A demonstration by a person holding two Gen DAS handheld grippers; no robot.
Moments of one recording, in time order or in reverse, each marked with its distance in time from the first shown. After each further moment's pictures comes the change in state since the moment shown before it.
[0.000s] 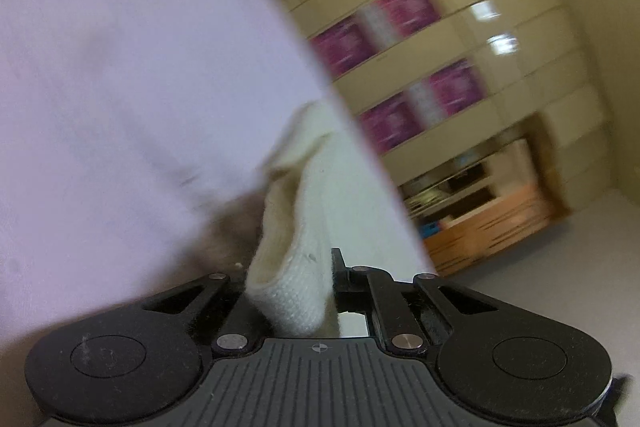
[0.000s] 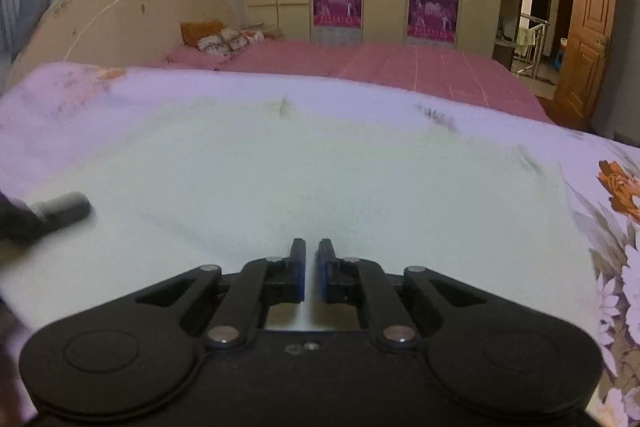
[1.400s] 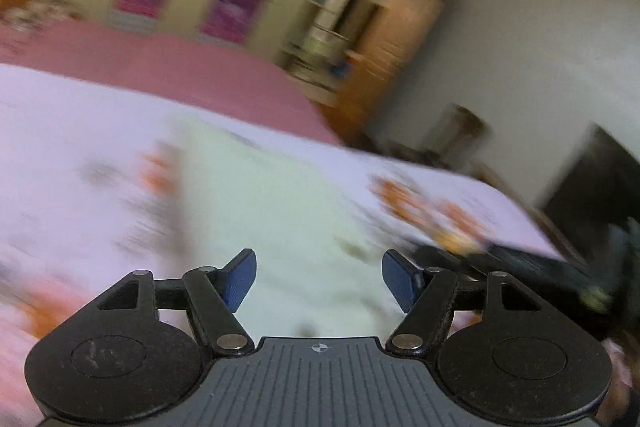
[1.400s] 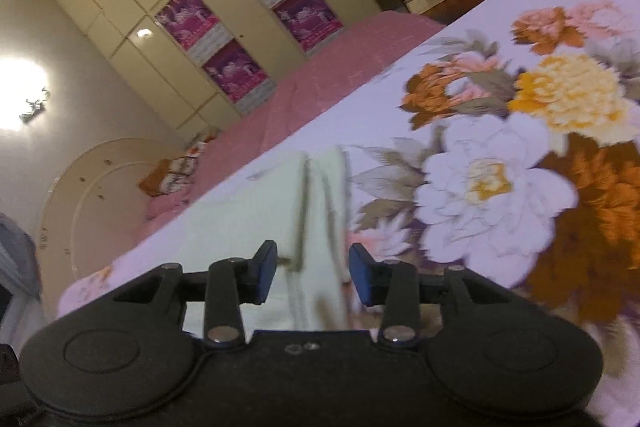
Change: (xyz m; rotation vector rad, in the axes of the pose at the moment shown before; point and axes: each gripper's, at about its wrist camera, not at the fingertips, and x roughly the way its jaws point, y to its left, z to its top) left arm -0.053 -0.208 -0.005 0.719 0.275 -0.124; right arm -0.097 -0.201 -0.044 0.724 -0.106 0.150
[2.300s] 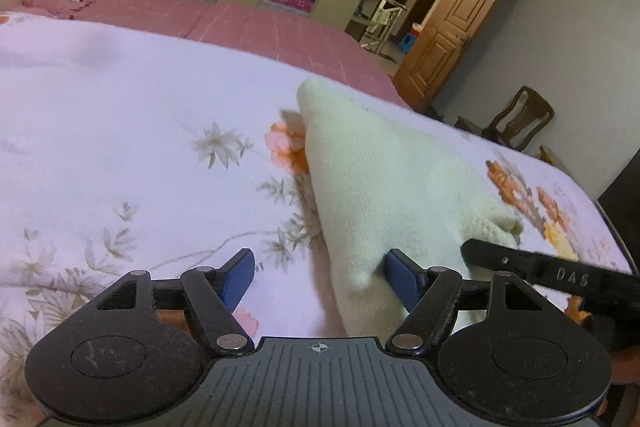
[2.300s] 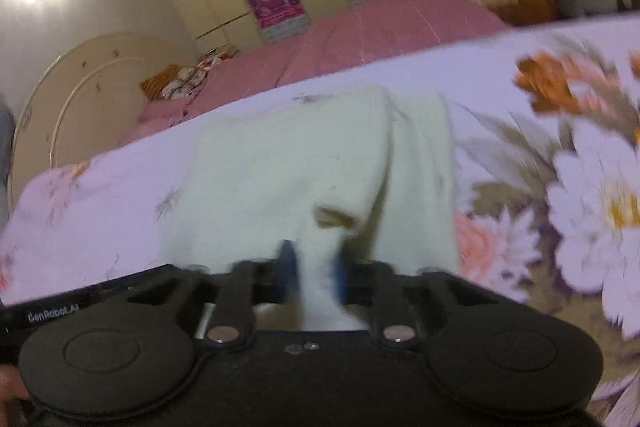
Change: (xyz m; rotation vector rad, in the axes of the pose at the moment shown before) left arm 0.068 0.055 0.000 -0.037 0.115 0.117; right arm 0.070 0.078 -0.027 -0.344 0.147 -0.100
